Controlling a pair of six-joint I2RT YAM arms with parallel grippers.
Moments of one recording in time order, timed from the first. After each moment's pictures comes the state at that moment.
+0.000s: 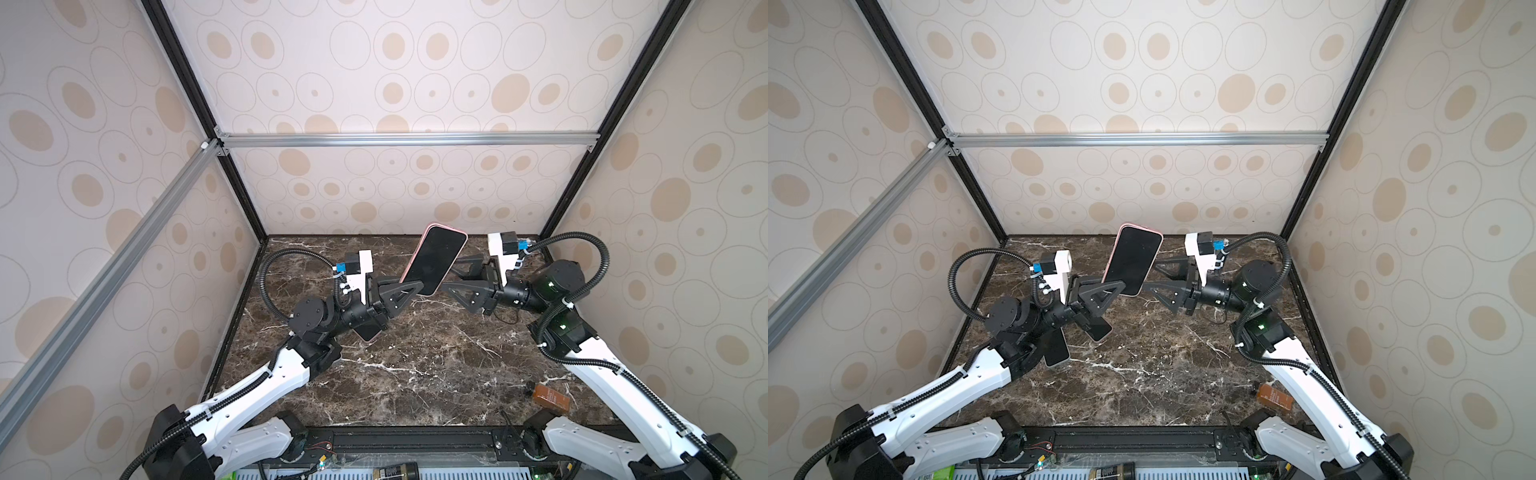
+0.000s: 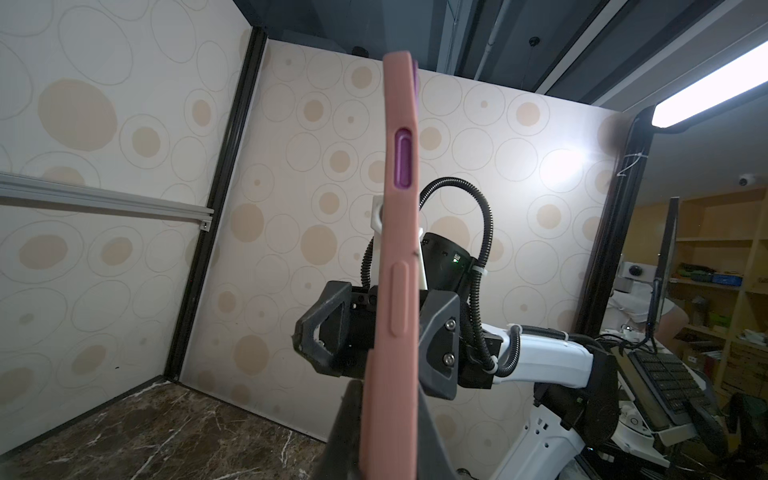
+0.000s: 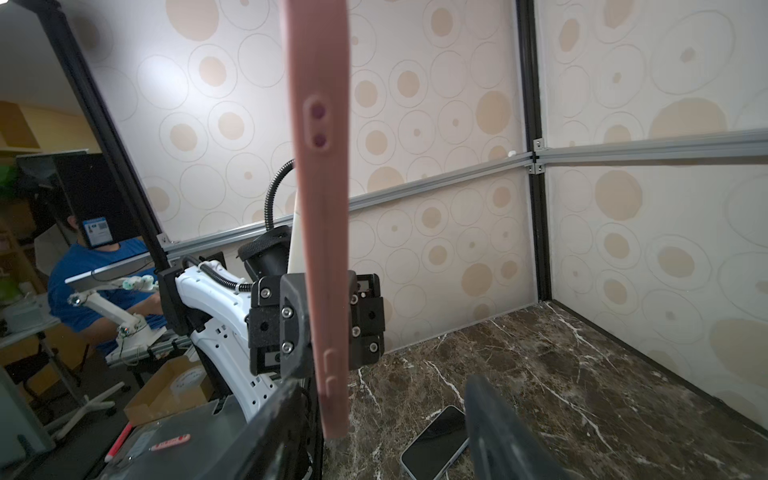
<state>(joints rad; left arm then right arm) -0.73 1.08 0.79 0.83 0.54 -0.62 0.50 1.03 1.01 0.29 -0.90 0.40</state>
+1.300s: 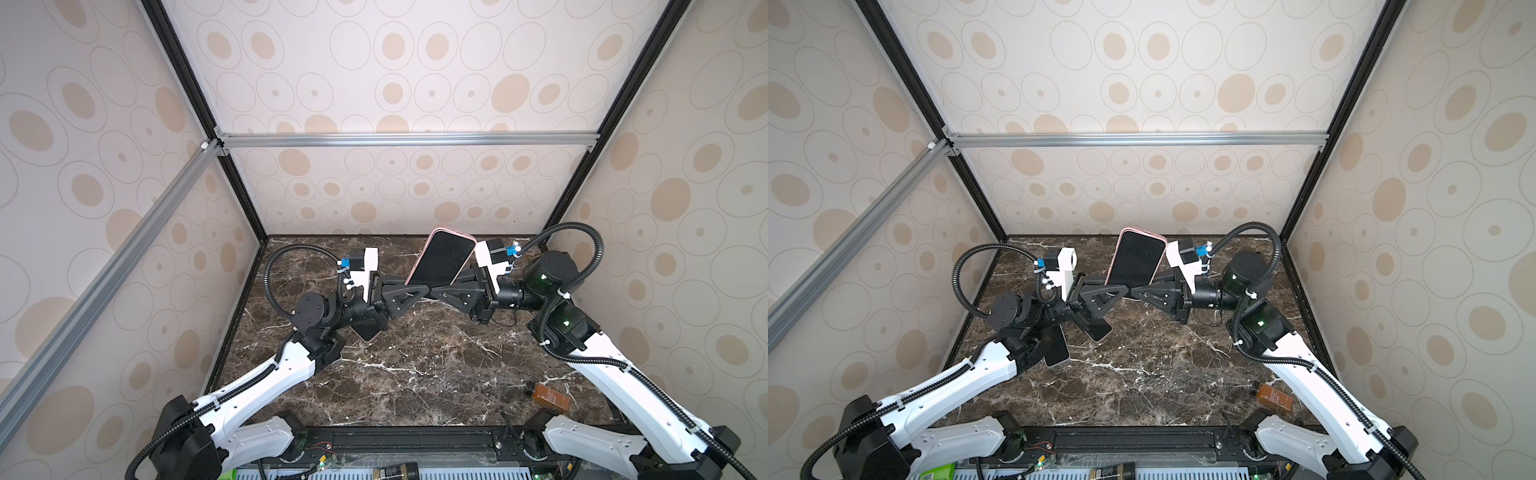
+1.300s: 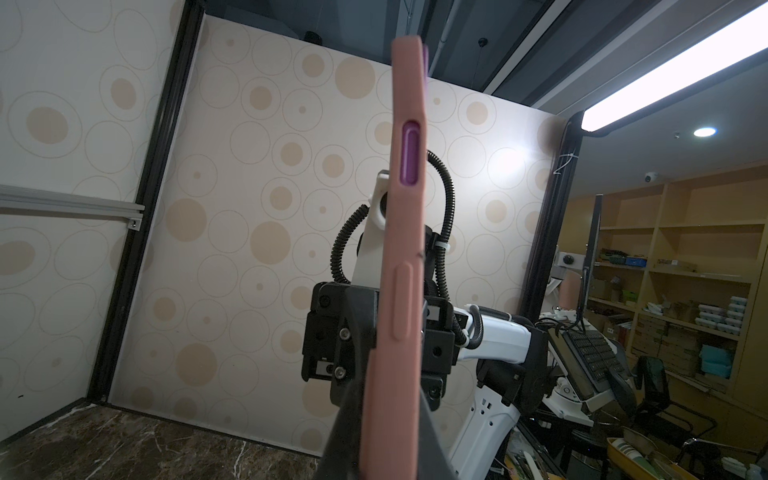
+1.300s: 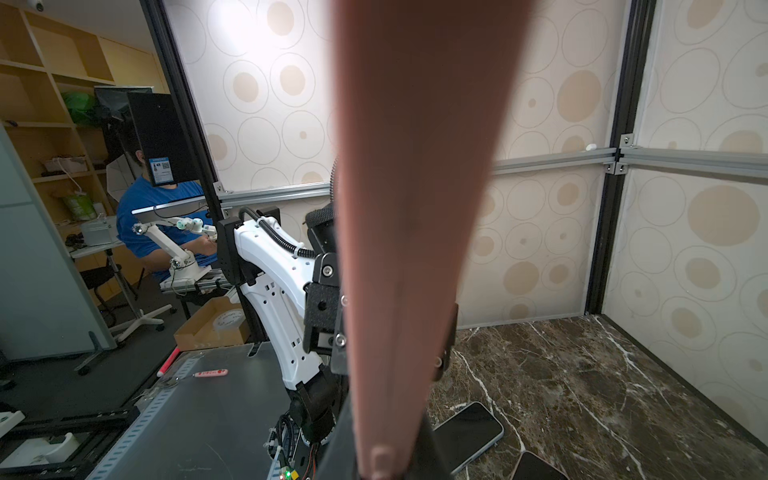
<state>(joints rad) -0.73 1.13 0.84 0.89 0.67 -0.69 0.58 1.05 1.14 0.07 -0.97 0.22</state>
